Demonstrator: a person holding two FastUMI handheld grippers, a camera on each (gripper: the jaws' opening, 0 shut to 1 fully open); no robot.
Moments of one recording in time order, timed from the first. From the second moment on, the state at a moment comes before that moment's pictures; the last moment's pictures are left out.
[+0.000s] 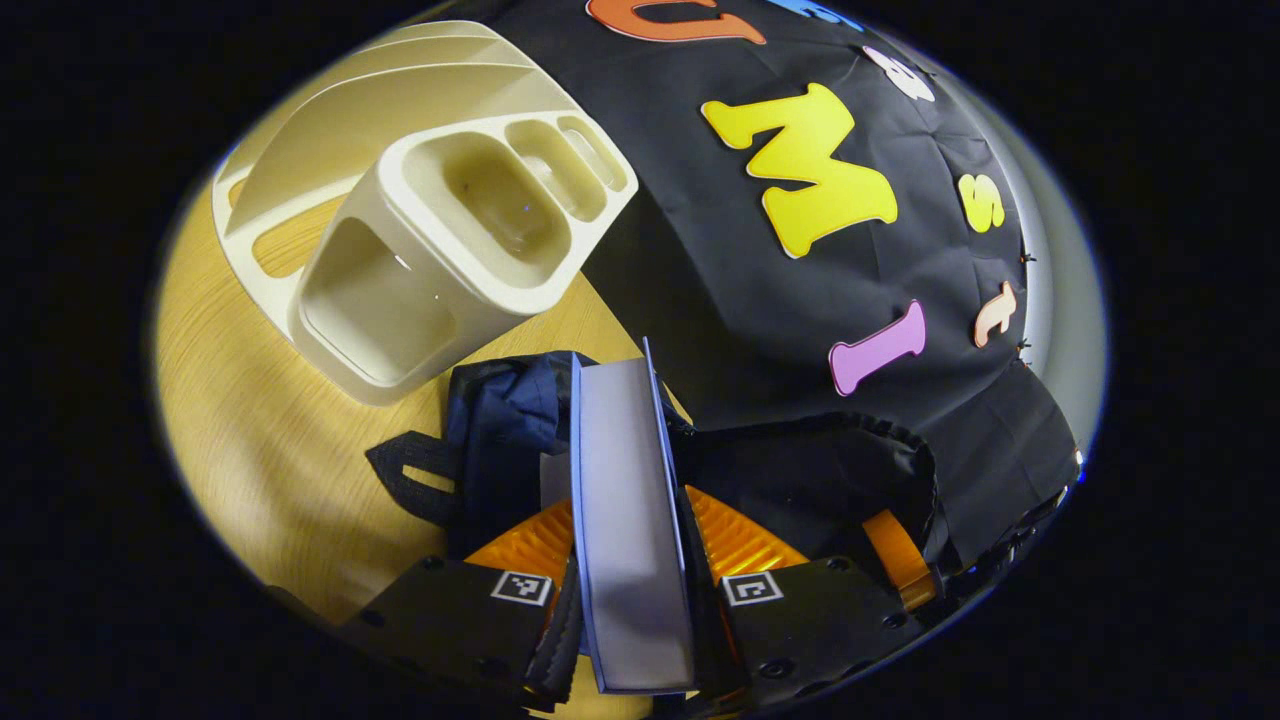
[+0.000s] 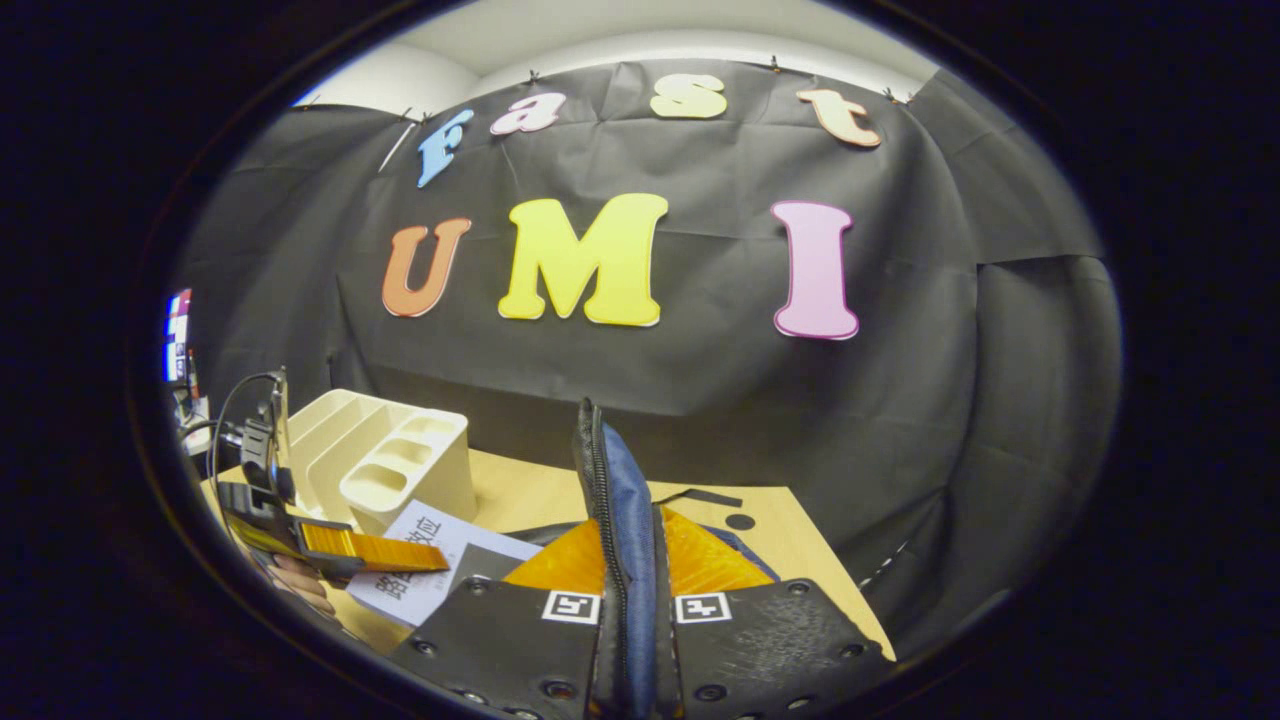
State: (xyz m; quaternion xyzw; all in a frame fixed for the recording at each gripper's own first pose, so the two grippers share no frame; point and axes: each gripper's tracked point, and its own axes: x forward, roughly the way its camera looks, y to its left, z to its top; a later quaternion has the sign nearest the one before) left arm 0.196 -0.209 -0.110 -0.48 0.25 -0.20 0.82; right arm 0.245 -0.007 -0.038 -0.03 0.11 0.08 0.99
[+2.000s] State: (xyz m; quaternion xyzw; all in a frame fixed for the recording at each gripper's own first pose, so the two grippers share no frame) left arm 0.225 -0.298 -0.140 -0.28 0.24 -0.18 0.91; right arm 0.236 -0.024 -0.069 -0.05 0.15 0.05 0.99
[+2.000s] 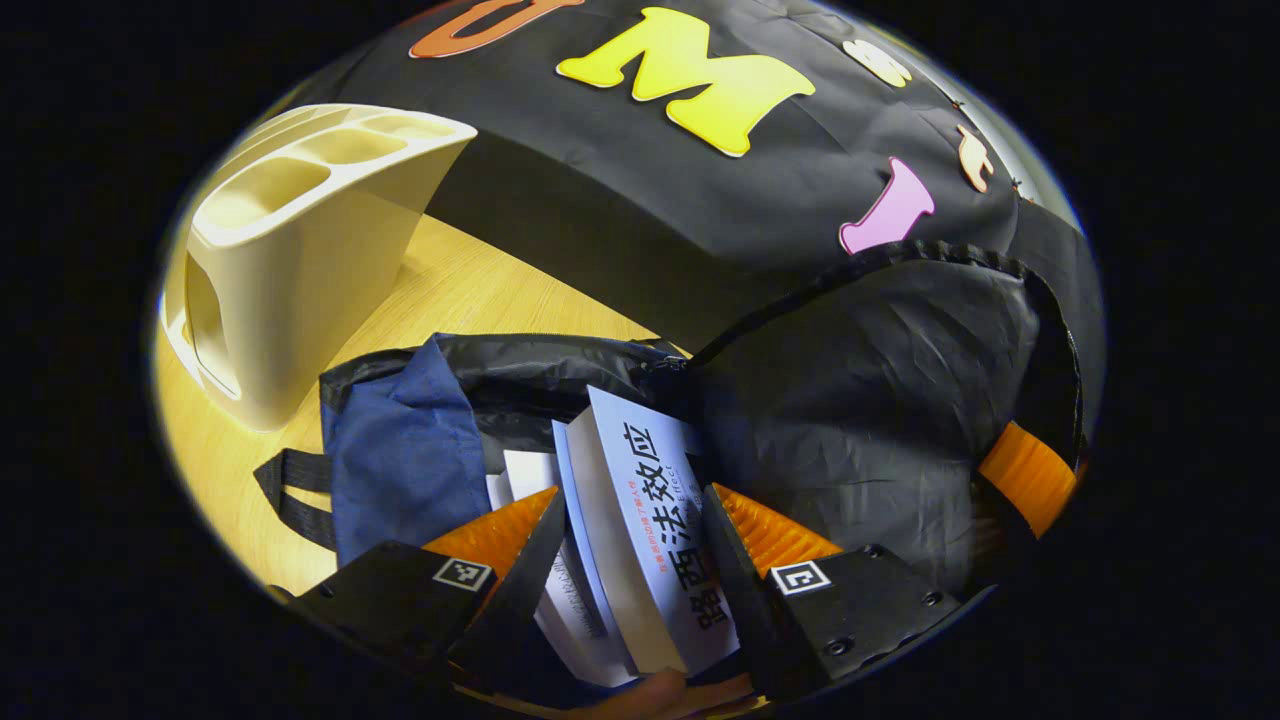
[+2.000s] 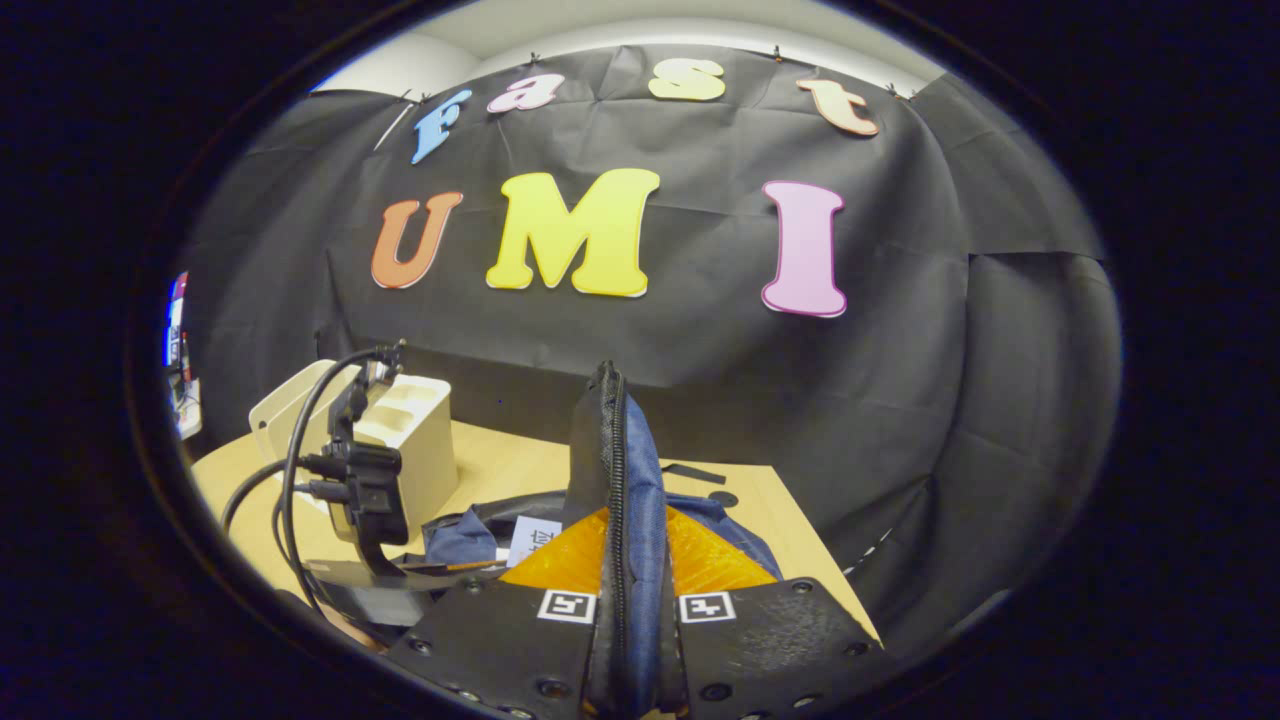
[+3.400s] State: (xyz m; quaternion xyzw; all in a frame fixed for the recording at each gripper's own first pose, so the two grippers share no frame) left arm 0.065 -0.140 -0.042 -0.08 0.04 -0.11 0.99; right arm 0.093 -0.022 -0.073 -0.06 0.12 0.00 0.99
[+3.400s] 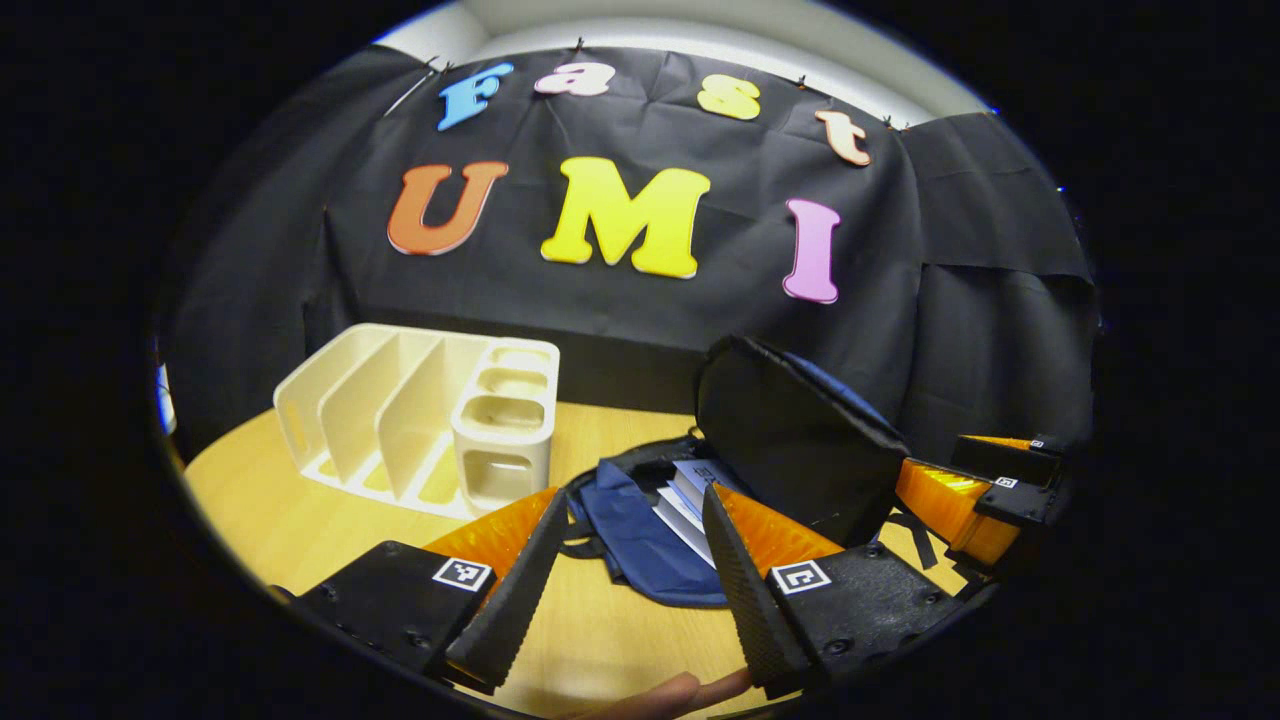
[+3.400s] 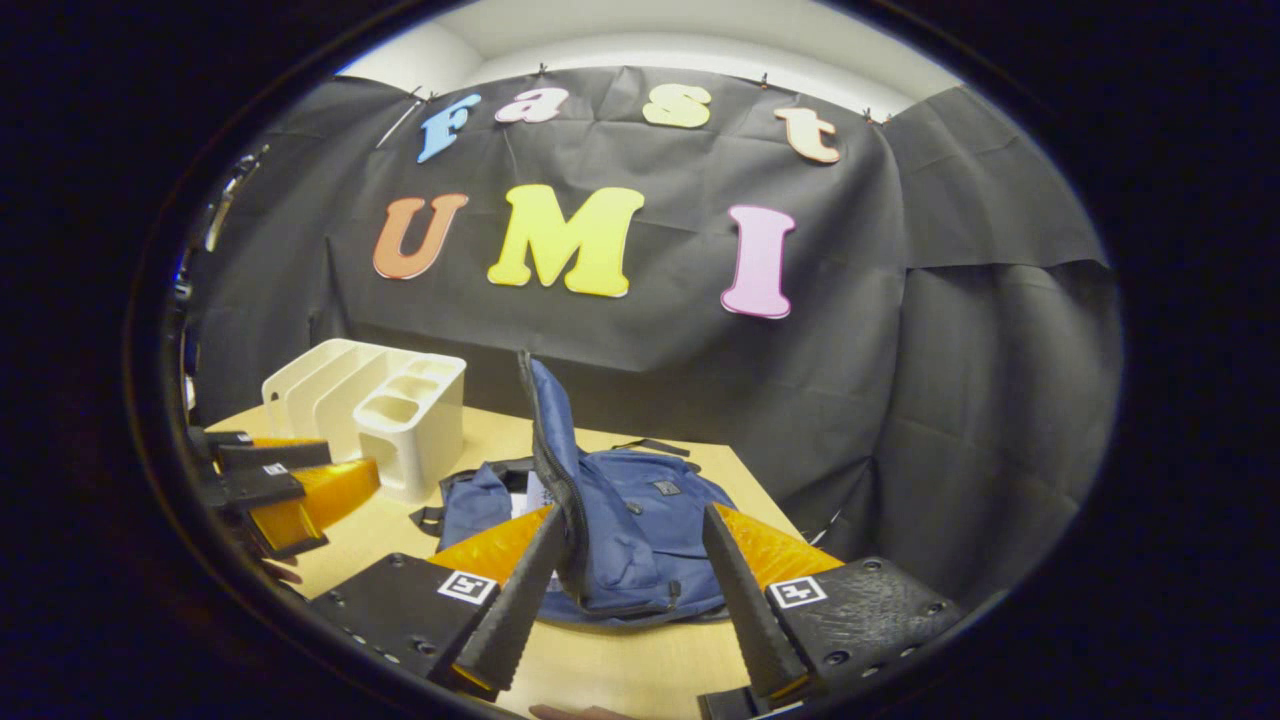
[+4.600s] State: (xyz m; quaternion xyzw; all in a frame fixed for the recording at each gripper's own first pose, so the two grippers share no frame) left arm -0.063 0.002 0.013 0.02 -0.06 0.01 1.00; right arm -0.037 0.030 -0.047 -0.02 0.04 0.02 1.00
